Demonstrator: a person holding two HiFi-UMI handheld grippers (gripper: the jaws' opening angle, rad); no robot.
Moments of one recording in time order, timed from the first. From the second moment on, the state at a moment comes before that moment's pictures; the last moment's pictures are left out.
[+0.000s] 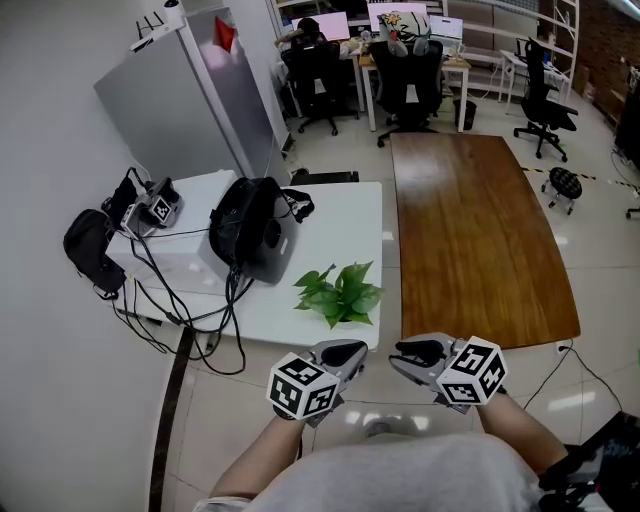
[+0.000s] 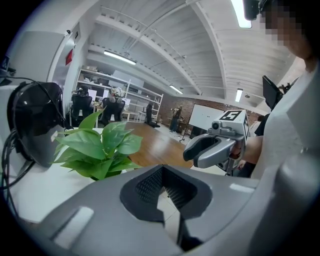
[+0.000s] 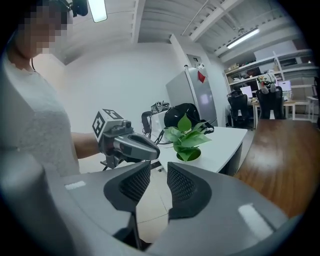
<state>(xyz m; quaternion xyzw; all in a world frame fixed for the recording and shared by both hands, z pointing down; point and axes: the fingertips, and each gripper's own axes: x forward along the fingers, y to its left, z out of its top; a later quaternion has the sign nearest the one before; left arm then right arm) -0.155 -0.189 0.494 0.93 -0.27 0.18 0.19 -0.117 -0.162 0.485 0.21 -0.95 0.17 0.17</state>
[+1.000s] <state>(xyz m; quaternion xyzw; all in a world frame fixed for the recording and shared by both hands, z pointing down) -0.247 -0.199 0.528 0.88 -0.35 0.18 0.25 -0.188 -0.278 0.593 0.29 -0.92 0.13 0.25</state>
